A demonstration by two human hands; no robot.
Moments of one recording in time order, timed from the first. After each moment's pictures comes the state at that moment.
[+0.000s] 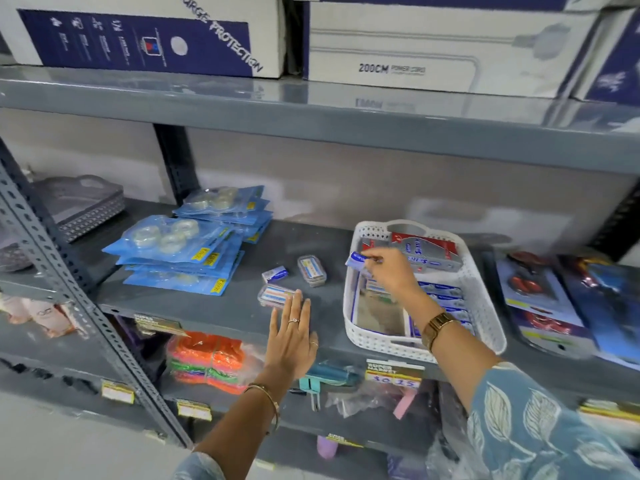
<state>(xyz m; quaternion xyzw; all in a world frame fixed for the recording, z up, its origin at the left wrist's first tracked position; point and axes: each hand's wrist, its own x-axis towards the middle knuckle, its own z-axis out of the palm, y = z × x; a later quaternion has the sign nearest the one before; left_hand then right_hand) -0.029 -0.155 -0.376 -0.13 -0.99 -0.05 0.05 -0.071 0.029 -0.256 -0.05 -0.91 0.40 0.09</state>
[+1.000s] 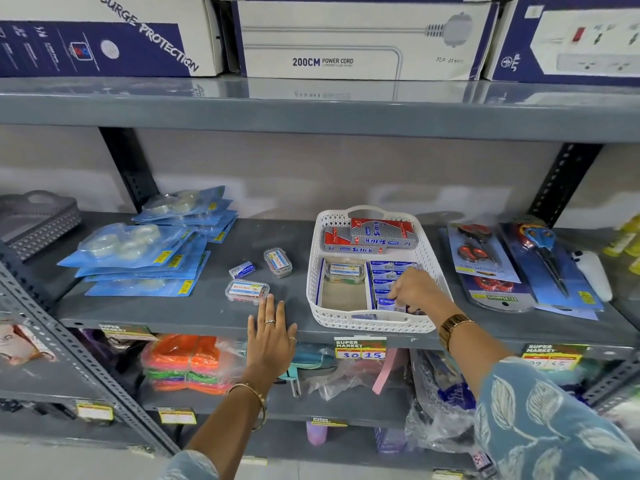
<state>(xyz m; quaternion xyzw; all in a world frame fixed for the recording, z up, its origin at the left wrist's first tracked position) -0.010 -0.137 -0.396 -0.09 -0.99 -0.12 0.03 -0.005 0.127 -0.286 -0.20 -0.95 0.21 -0.09</state>
